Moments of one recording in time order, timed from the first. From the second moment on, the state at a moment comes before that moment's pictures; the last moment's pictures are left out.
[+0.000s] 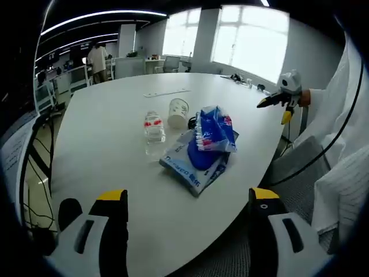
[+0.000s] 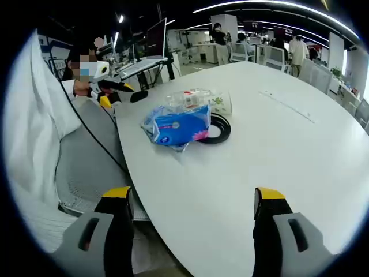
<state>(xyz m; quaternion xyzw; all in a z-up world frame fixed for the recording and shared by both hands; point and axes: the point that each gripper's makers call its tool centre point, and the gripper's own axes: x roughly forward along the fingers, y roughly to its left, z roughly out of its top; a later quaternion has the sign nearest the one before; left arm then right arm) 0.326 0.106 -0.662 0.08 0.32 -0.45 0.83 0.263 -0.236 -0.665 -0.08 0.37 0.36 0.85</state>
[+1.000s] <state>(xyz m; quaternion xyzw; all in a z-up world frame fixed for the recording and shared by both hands) 0.323 0.109 -0.666 0.08 0.32 -0.45 0.83 0.261 -0.235 -0.667 -0.08 0.37 0.36 0.85</state>
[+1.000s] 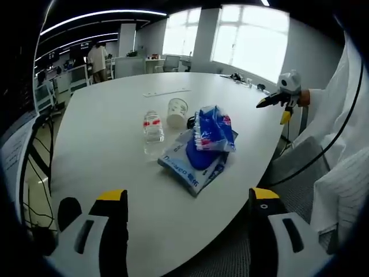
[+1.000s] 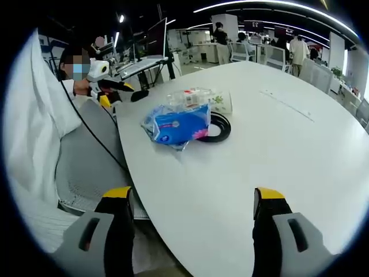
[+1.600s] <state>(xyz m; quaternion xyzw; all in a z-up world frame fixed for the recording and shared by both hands) 0.325 0.109 -0.663 0.07 0.32 -0.44 0.84 0.269 -0.233 -0.669 -0.09 0.38 0.37 0.84</state>
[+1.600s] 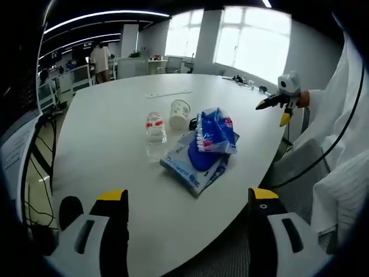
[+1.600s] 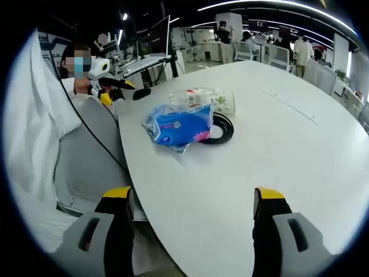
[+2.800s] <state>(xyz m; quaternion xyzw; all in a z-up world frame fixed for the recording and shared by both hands) 0.329 0.105 -0.649 0.06 0.31 -0.43 0.84 0.282 -0.236 -0.661 -0.09 0.37 0.37 0.85</state>
